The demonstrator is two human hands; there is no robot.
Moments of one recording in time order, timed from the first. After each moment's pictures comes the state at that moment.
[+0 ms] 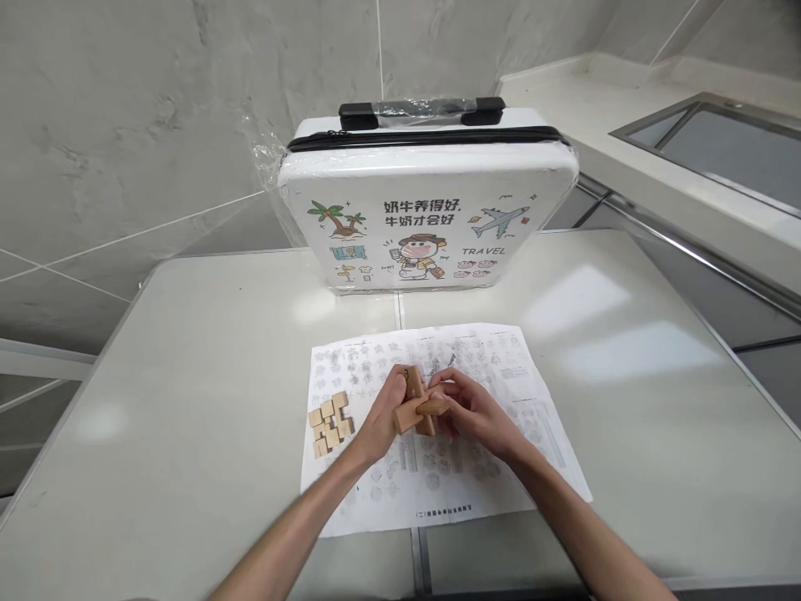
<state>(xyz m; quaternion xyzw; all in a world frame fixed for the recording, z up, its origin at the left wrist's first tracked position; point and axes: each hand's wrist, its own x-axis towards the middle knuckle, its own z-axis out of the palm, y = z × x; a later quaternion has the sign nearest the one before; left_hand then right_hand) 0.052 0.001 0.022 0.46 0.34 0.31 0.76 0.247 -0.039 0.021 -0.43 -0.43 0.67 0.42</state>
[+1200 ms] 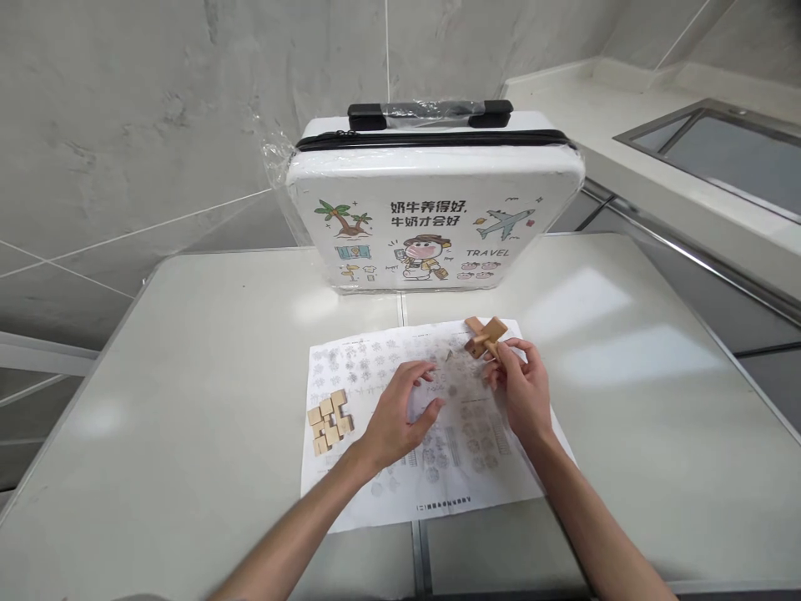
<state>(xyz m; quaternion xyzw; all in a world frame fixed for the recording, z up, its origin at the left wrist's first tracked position) 0.058 -0.001 0.006 0.75 0.36 0.32 0.45 0.281 -0.023 0.010 -0.59 -0.22 0.43 0.65</state>
